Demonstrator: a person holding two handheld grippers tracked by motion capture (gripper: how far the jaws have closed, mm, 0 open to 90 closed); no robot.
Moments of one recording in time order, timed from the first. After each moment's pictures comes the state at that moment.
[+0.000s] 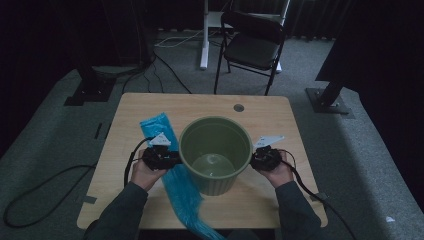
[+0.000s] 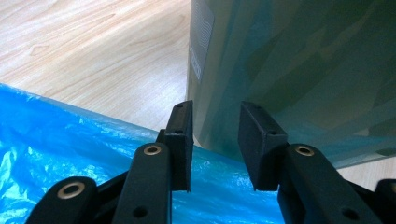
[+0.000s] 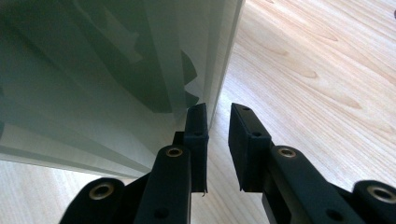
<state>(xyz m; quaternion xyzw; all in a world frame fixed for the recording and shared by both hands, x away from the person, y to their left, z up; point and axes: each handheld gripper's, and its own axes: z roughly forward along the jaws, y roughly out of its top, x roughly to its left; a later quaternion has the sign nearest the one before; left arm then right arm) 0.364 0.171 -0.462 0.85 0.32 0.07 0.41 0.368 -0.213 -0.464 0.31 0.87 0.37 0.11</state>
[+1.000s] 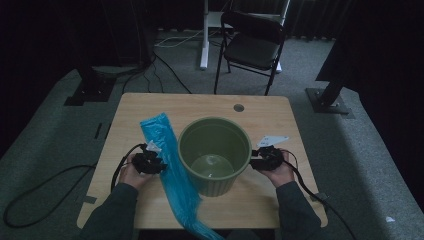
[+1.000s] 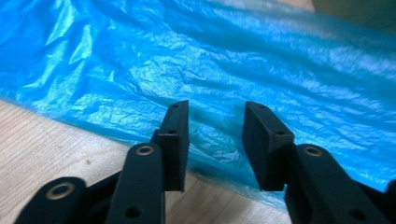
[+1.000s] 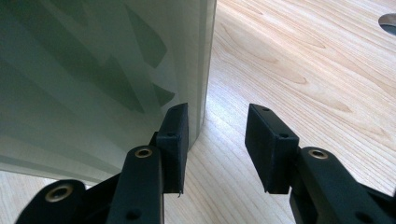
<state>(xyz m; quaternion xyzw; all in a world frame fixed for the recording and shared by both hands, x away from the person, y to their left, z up) 0.384 0.211 -0.522 0.88 0.37 0.11 0.27 0.371 -0.221 -0.467 0.32 0.85 0.40 0.12</state>
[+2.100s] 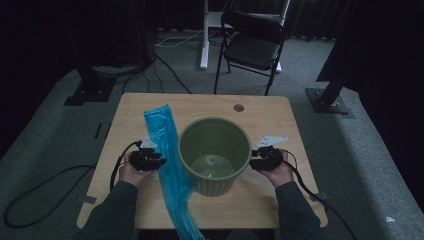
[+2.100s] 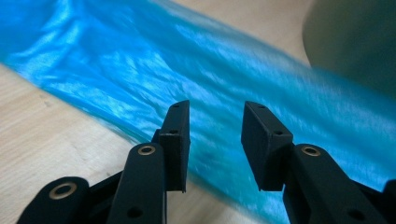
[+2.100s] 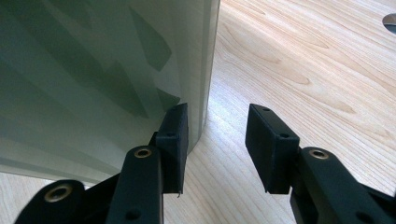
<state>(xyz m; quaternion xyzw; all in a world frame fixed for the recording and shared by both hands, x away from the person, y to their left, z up) 0.381 0.219 -0.511 0.85 0.39 0.12 0.32 0.371 -0.219 -0.468 0.32 0.85 0.40 0.11</state>
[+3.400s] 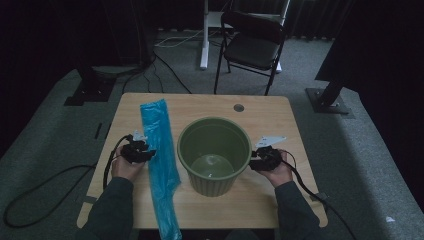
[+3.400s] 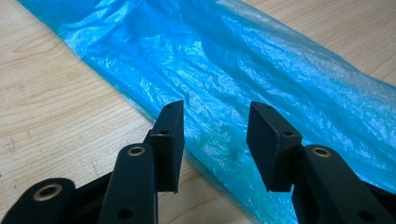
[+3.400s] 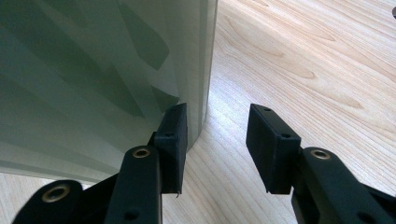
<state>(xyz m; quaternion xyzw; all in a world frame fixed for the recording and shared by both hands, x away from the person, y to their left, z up) 0.411 0.252 -0.518 0.82 0.45 0.18 0.30 0.374 -0.218 -0.474 0.32 0.85 0.39 0.10</state>
